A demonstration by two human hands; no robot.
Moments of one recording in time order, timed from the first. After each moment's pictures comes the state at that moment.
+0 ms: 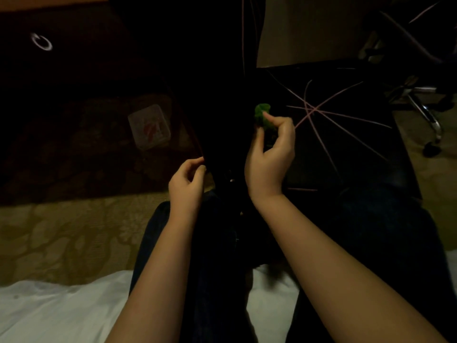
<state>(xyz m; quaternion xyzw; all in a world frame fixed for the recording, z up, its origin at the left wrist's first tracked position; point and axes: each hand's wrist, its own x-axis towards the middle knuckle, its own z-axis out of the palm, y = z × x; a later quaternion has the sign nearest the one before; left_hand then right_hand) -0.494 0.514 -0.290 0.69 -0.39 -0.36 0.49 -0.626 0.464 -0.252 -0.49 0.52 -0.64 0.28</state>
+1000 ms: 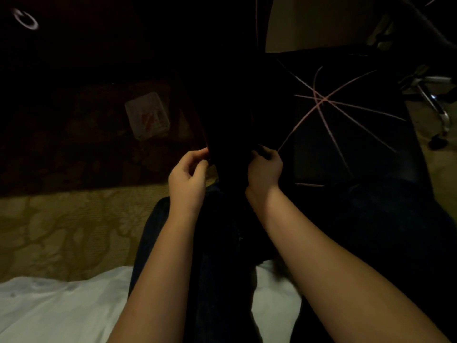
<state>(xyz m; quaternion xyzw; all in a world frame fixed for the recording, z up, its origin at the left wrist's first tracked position) -0.490 0.511 -0.293 0.68 -0.39 -0.36 0.51 -0.599 0.446 -0.300 -0.17 0.64 -0.50 0.56</state>
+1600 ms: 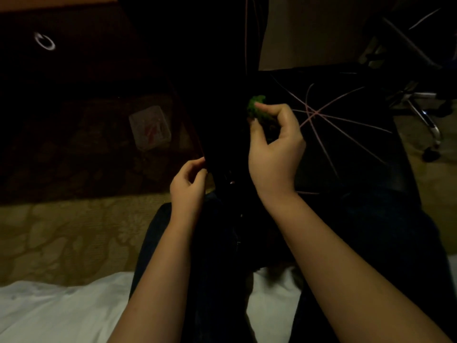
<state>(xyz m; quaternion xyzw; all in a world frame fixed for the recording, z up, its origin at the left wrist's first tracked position) -0.494 0.512 -0.295 0.68 -0.38 -0.37 0.51 -0.632 0.468 -0.212 -0.54 0.49 -0.61 0.30</state>
